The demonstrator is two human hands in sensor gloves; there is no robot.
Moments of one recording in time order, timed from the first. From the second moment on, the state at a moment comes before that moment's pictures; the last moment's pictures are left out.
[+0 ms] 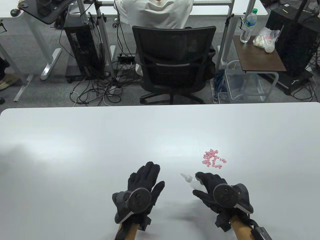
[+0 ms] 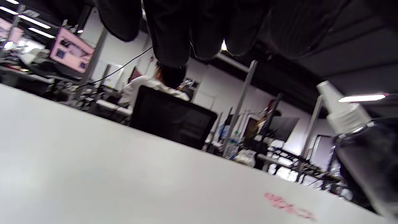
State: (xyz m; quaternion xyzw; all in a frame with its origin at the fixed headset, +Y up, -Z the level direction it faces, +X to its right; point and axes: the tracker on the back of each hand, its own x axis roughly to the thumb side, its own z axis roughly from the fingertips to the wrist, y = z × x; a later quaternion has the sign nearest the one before) left_hand -0.111 -0.704 -0.258 0.14 -0.16 0.20 0.96; right_hand 0.172 -0.729 -0.271 0.20 -0.04 0.96 0.19
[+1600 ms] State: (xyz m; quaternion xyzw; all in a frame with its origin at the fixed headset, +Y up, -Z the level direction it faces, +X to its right) left_hand -0.077 -0.710 -0.252 0.10 -0.27 0.16 0.94; right_hand 0.153 -0.727 -0.252 0.30 -0.04 0.95 0.11
